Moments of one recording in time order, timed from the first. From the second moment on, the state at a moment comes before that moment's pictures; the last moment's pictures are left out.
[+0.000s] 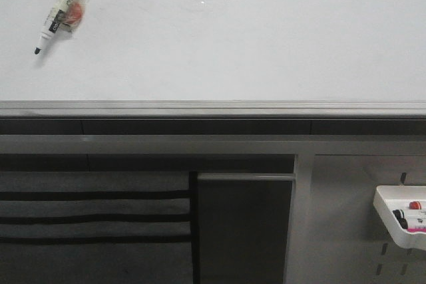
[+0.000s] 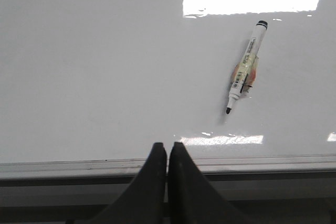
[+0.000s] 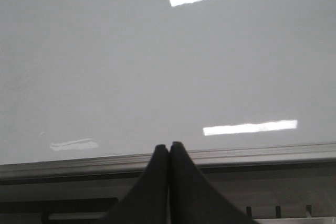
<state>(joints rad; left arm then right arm) -0.08 0.00 0.01 -0.05 0.00 0.06 0.07 -0.01 0.02 -0.09 -0.02 0.21</state>
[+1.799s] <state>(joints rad) -0.08 0.04 -0.31 -0.08 0.28 0.06 0.07 0.08 -0.30 -0.10 0.33 0.21</state>
